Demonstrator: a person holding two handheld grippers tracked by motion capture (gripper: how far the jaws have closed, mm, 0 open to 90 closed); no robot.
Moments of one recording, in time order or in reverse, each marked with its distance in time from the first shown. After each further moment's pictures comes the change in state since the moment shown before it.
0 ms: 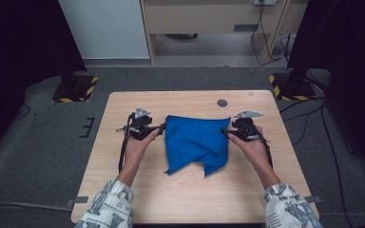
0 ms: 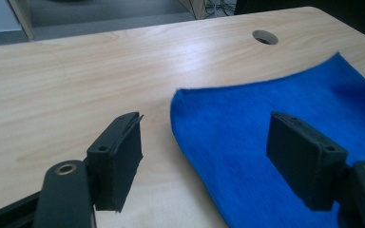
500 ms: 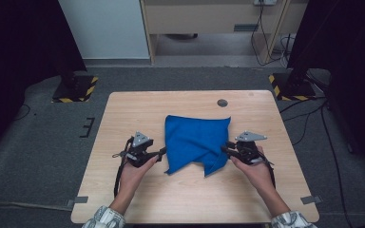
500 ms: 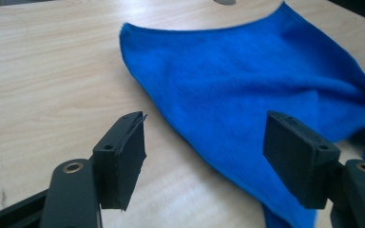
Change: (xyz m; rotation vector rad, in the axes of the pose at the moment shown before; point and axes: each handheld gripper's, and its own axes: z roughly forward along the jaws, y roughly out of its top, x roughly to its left) left arm -0.038 -0.058 -0.043 0.027 -0.051 0.091; right arm 0.039 -0.049 -0.040 -0.047 0.120 -0.041
